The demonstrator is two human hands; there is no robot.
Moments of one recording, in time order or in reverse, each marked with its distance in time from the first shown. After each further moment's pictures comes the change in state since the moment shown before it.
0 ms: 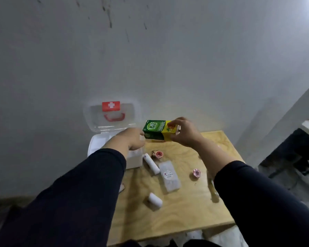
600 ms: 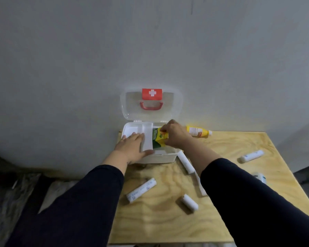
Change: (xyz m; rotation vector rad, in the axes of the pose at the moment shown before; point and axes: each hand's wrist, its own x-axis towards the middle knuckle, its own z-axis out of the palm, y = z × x) left_hand -0.013 -0.138 0.040 0.086 -0.046 -0.039; right_hand 0.063 -0.091 0.133 -0.266 -0.355 -0.116
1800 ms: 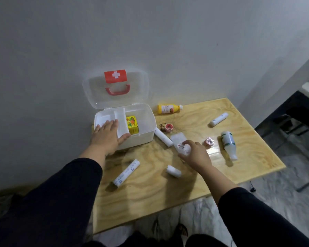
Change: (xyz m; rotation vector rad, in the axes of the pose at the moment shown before) left_hand 0.018 -0.017 0.036 0.173 0.116 0.030; right_hand -0.152 0.085 0.094 0.318 0.214 0.641
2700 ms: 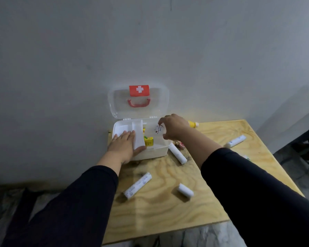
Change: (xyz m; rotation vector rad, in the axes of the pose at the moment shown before) left_hand 0.000 0.000 -0.009 -0.076 -0.057 0.012; right_hand 0.058 -0.172 -0.049 -0.503 -0.075 -0.600
